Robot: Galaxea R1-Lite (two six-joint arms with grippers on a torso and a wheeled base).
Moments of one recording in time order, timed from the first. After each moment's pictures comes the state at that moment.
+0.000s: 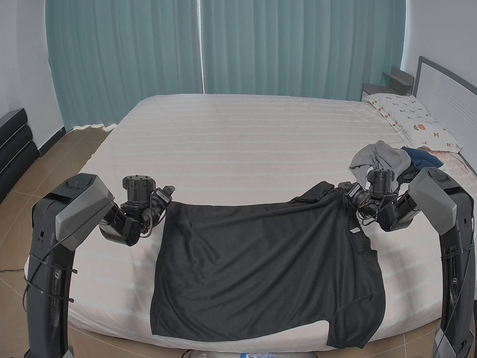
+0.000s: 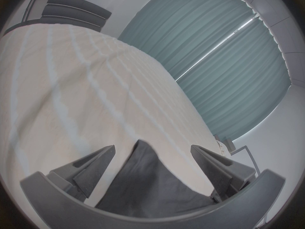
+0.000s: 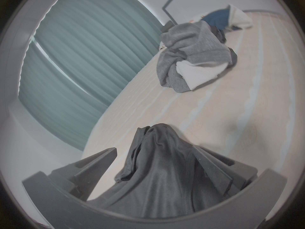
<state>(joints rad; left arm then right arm) -0.15 2.55 -1.36 -0.78 0.09 -0.94 0.04 2.56 -1.43 -0.73 0.00 0.81</state>
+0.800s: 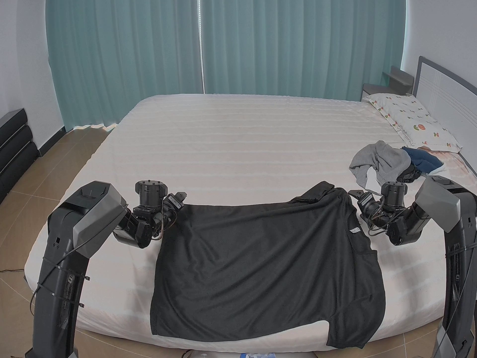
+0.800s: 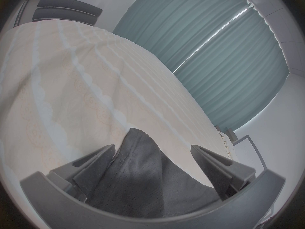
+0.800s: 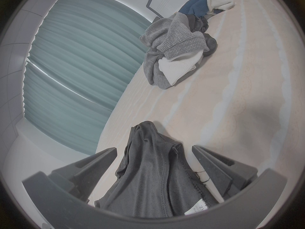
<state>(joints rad) -0.18 2.66 -1.51 -0.71 0.06 -0.88 -0.02 2.56 -1.23 -0.96 0.14 0.95</state>
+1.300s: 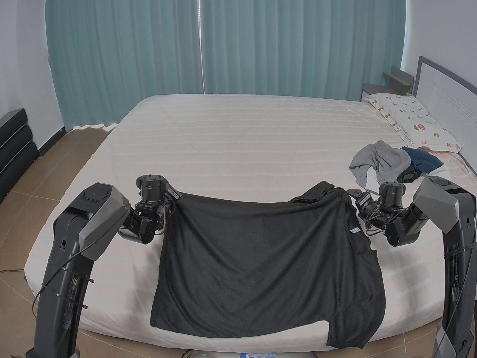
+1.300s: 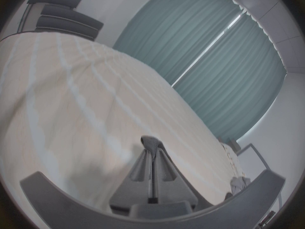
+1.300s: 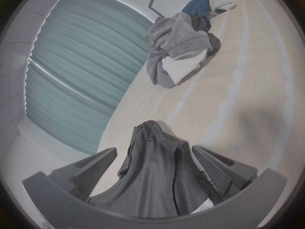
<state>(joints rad) -0.17 2.71 -1.63 -0.75 0.20 -0.85 -0.02 2.57 -1.23 -0.98 0.13 0.95</state>
